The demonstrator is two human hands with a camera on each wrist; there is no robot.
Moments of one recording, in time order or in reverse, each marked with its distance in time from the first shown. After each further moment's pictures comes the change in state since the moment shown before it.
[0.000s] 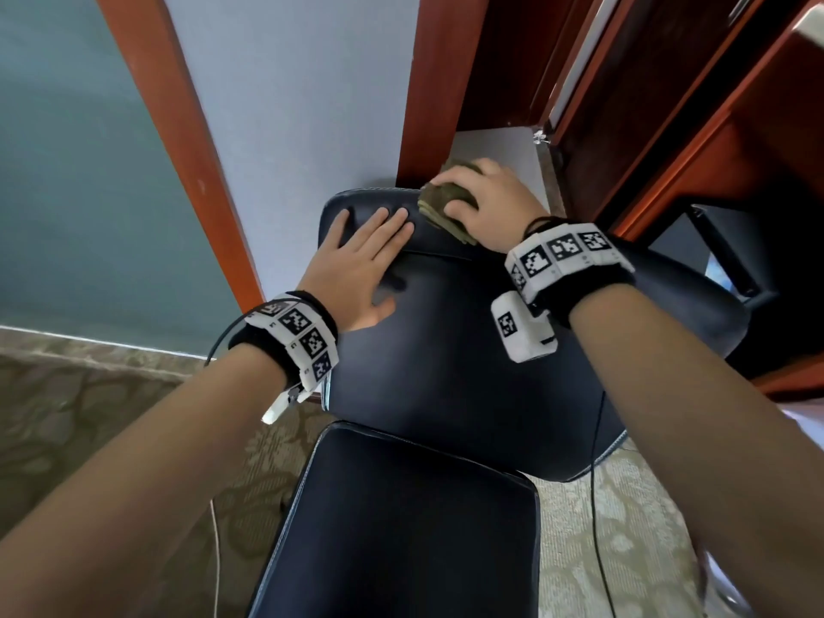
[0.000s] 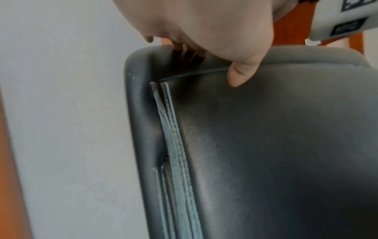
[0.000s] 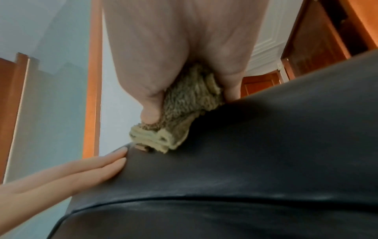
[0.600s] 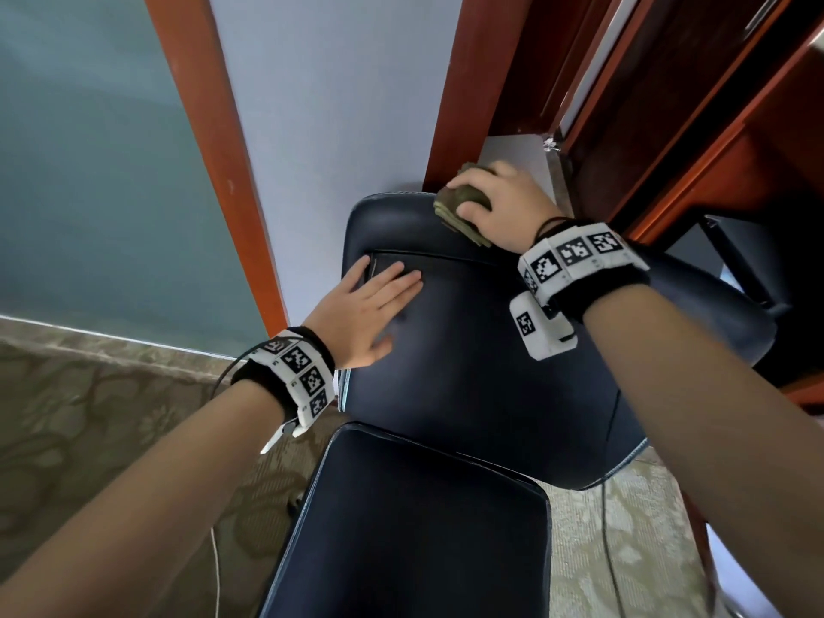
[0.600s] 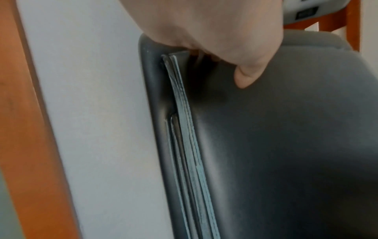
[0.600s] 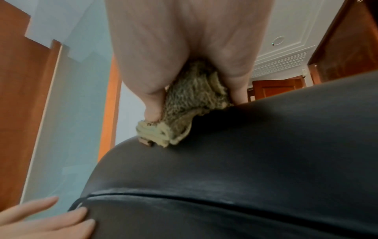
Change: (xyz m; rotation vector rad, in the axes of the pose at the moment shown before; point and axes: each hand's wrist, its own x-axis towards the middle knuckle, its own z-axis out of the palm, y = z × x) left_hand -0.045 -0.009 0.020 0.082 -0.109 0.144; right_hand 0.011 -0.018 0.004 -0.040 -0.007 0.024
